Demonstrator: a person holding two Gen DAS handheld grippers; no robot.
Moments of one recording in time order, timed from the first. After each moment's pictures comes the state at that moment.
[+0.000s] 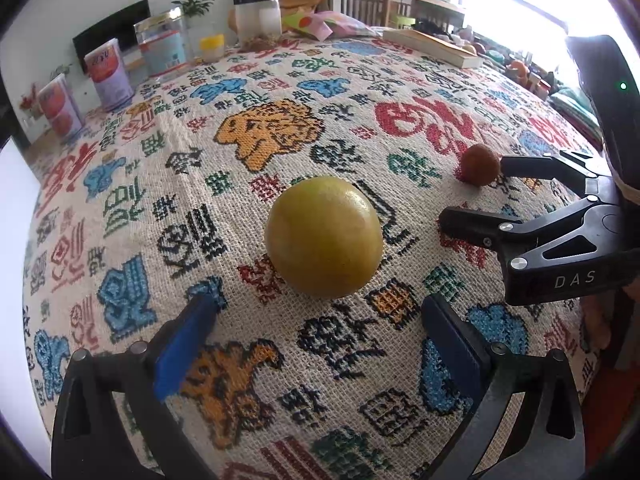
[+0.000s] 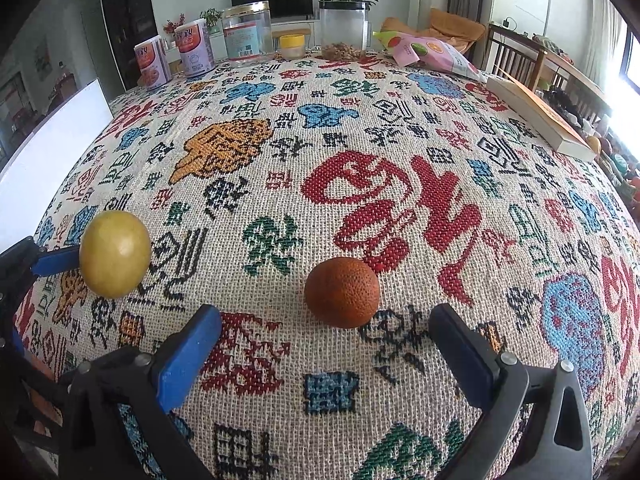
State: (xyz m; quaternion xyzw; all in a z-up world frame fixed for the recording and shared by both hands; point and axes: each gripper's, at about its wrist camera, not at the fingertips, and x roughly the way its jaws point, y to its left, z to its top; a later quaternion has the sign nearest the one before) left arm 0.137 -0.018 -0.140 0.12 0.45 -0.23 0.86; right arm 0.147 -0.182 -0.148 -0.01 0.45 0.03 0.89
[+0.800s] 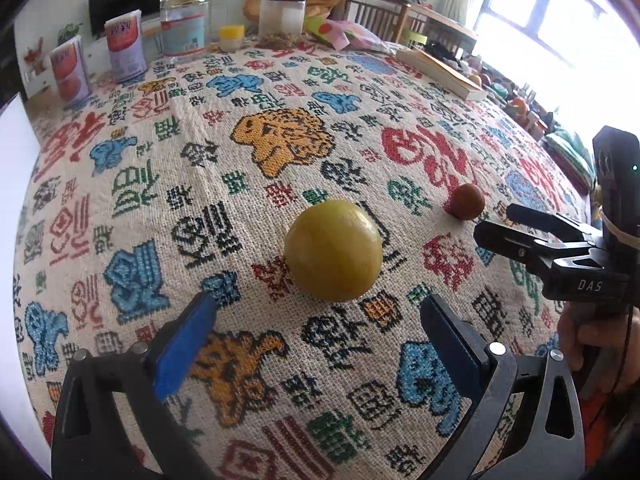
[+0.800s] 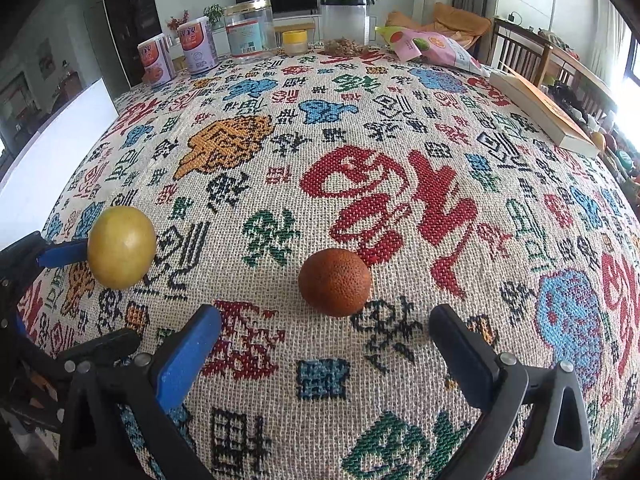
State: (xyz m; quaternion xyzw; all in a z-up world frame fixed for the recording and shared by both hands) left arm 0.145 0.008 -0.114 0.02 0.47 -0.24 0.85; right arm 0.128 -0.213 -0.138 0.06 0.44 0.04 0.90
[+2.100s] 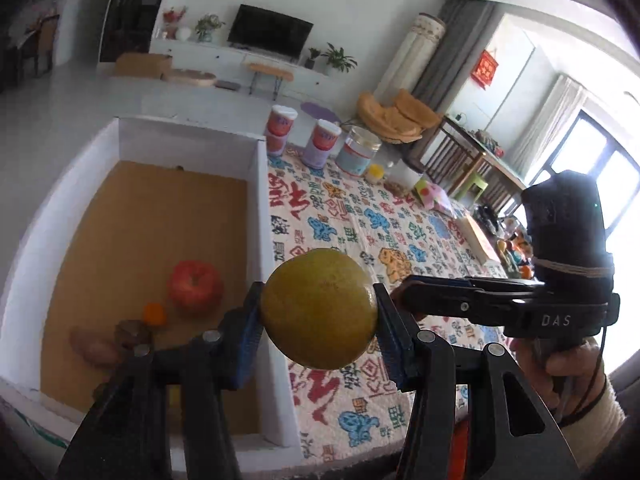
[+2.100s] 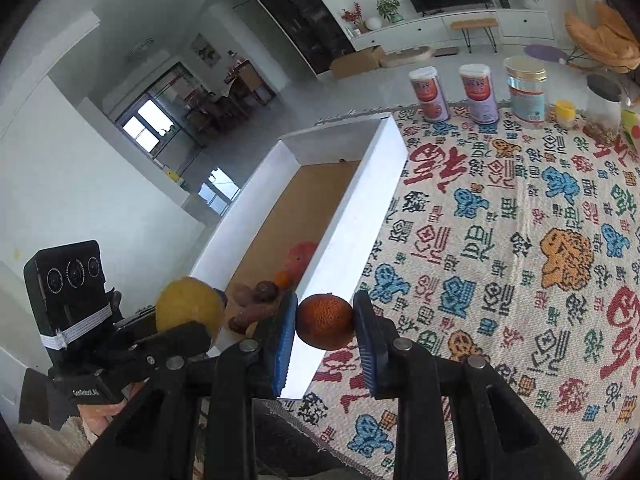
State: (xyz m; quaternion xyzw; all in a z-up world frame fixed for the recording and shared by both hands) left arm 0.033 0.274 0.054 -0.17 0.38 -0.07 0.91; right arm 0.117 0.065 0.041 0.07 0.47 0.42 0.77
